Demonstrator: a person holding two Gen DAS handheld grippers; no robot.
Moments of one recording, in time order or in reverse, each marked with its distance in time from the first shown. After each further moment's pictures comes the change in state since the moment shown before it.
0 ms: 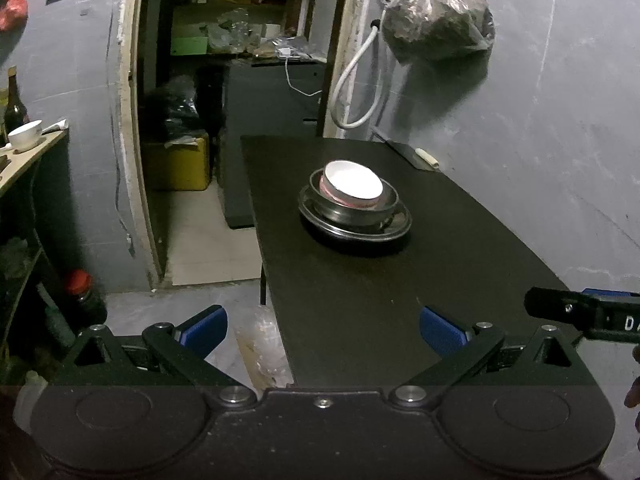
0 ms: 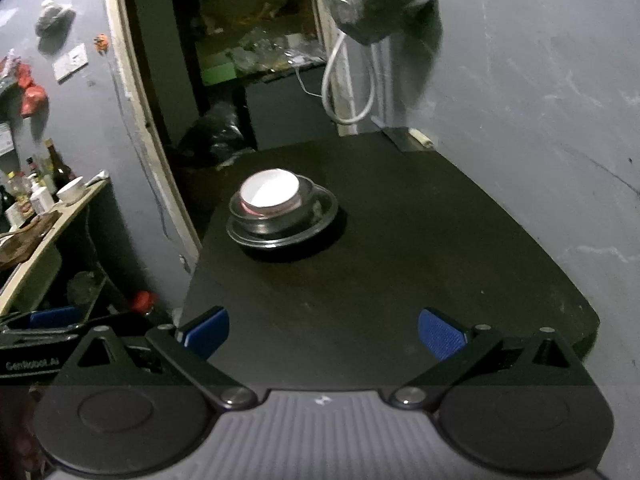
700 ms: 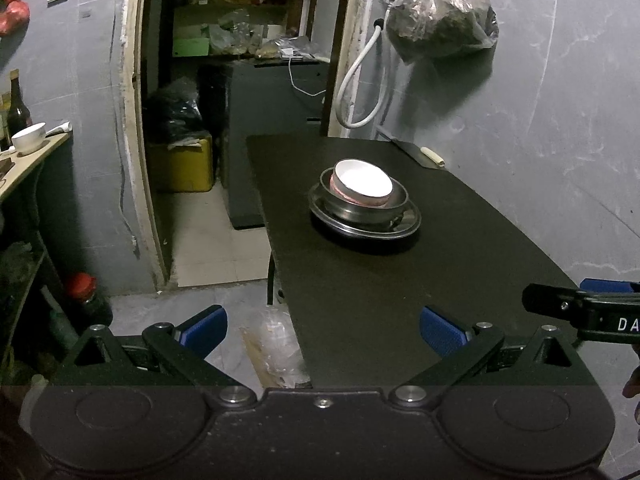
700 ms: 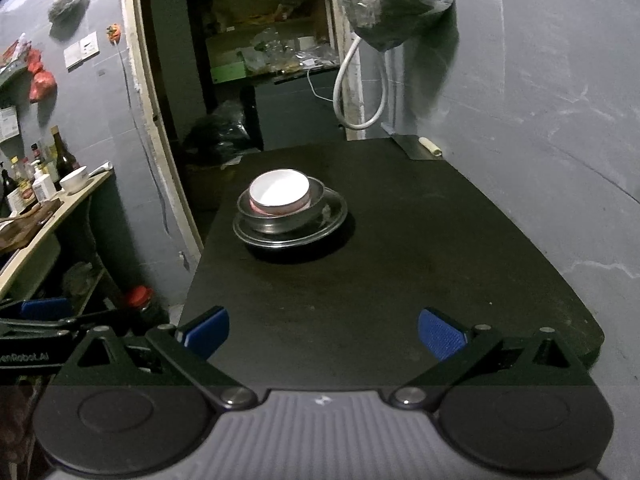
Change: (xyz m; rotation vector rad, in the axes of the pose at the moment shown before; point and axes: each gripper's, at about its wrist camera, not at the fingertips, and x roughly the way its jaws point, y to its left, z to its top) left arm -0.002 0.012 -0.004 0.002 -0.003 0.013; right arm 0.007 0.013 -0.002 -0.065 -0.021 0.005
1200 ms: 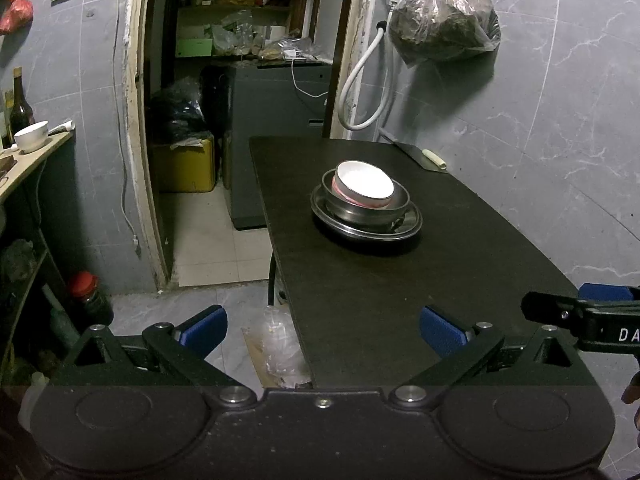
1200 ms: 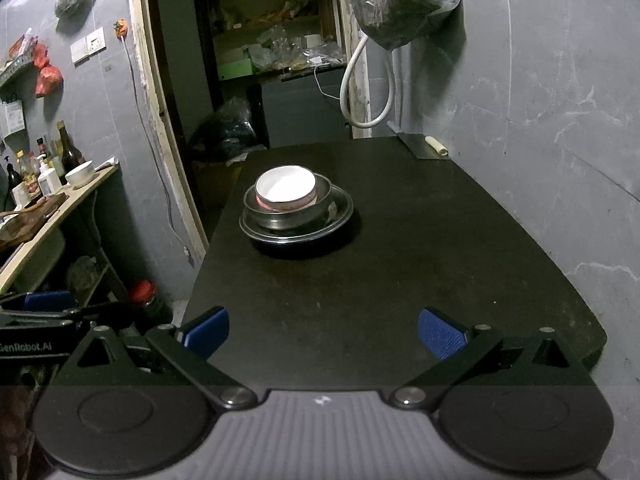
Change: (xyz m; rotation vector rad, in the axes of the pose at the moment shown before) left arm -0.003 0.000 0.000 -0.007 -0.003 0.001; right arm -0.002 -0.001 -0.002 -0.014 0.007 0.013
